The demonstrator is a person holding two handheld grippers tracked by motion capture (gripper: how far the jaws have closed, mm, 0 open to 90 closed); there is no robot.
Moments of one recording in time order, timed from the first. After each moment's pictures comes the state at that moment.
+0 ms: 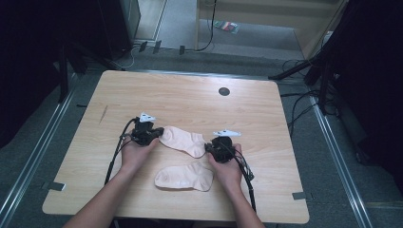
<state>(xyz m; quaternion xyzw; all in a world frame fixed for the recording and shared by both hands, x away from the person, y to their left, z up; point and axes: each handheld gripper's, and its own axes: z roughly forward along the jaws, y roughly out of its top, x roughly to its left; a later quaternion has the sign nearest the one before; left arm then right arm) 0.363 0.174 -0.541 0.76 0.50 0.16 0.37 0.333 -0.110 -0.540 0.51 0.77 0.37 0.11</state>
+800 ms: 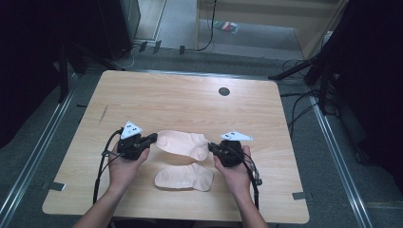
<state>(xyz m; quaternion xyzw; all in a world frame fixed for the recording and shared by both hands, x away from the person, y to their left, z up) 0.285 0.189 -0.501 0.73 0.48 0.19 0.45 0.300 -0.128 -0.500 0.47 0.77 0.42 0.12</state>
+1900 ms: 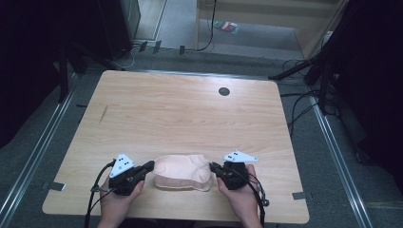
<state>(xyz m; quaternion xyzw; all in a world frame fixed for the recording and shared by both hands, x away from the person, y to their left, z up) 0.200 0.185 -0.520 0.73 0.47 0.17 0.47 0.243 -0.141 -0.504 0.45 0.79 0.41 0.10</state>
